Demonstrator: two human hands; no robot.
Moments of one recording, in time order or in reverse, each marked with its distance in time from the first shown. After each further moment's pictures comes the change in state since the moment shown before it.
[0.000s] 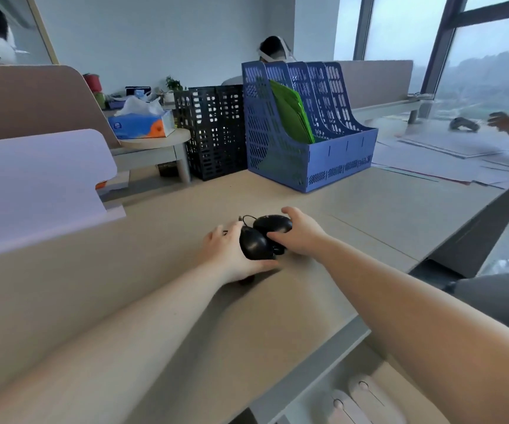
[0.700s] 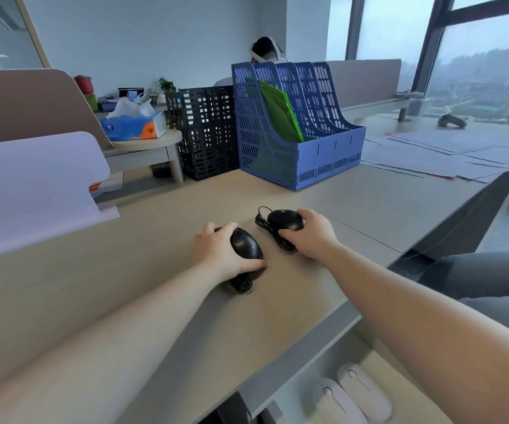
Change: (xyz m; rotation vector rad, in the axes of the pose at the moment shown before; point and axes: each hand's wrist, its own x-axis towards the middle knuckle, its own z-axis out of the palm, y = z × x) left_hand -0.016 0.006 -0.003 -0.087 0.070 0.004; right_hand -0.037 0.013 -0.020 0.084 0.187 0.066
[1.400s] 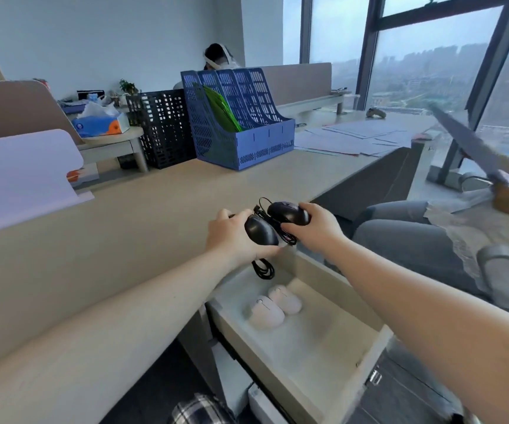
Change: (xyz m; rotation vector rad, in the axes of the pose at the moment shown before) left_hand -0.188 0.121 0.006 -0.055 -0.070 0.177; right_hand -0.186 0.068 -0.120 0.089 0.098 0.073
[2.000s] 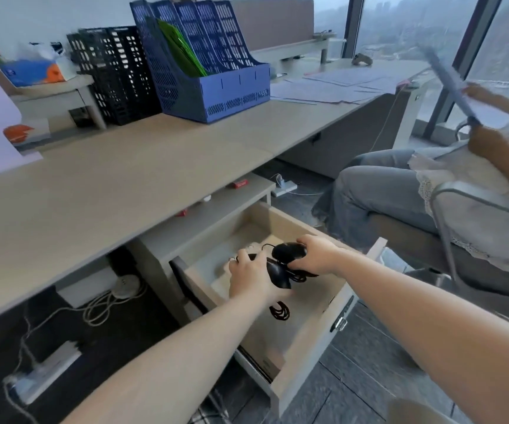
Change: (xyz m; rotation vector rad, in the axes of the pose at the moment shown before) left_hand -0.069 0.003 0.170 0.094 -0.201 -0.121; right_hand -0.040 0.133 0.012 -0.370 -0.446 0.146
